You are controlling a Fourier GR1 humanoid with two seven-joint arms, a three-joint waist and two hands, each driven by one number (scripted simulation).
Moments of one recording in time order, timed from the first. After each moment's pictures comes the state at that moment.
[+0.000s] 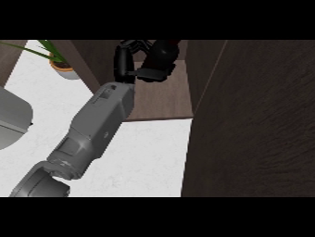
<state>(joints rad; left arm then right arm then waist) -1.12 0.00 -0.04 -0.27 0.43 0.43 -0.69 -0.05 -0.03 0.12 -2.48 -0.07 0.11 0.60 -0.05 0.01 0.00</state>
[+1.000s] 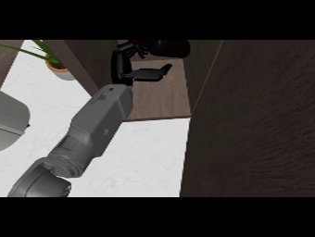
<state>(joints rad) -1.16 0.00 0.05 -0.14 0.48 0.37 -0.76 -0.10 -0.02 0.14 -2.46 -0.06 0.10 0.61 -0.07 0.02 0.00</state>
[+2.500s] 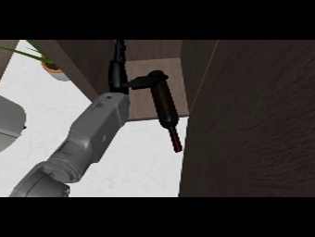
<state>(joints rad) -1.11 0.00 0.05 -0.09 0.42 0.43 -0.83 -0.06 -0.01 0.17 -2.45 -0.06 0.13 0.56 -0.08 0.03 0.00</state>
